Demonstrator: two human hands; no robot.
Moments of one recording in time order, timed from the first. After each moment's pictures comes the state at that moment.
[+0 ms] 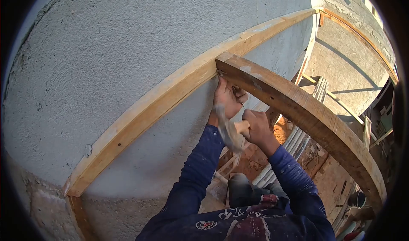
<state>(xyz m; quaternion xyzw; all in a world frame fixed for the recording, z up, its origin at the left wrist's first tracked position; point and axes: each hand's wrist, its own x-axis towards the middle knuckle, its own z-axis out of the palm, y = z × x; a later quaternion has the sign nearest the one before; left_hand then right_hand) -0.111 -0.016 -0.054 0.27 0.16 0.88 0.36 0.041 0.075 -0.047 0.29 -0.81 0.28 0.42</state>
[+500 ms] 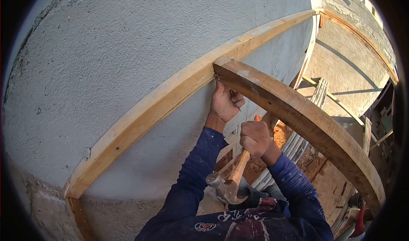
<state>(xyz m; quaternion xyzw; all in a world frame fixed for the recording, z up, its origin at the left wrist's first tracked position) -0.109 -0.021 -0.045 0.27 0.19 0.87 0.36 0.042 0.089 -0.042 0.33 -0.82 0.24 0.41</state>
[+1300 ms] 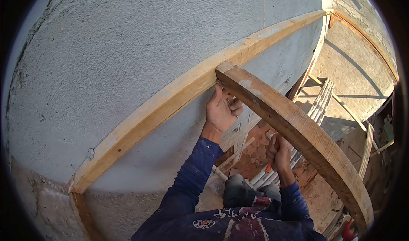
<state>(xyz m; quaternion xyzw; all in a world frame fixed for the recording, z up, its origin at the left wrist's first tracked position) -0.071 -0.040 -0.016 0.19 0.24 0.90 0.31 0.117 0.139 -0.116 -0.08 -0.49 0.86 0.08</state>
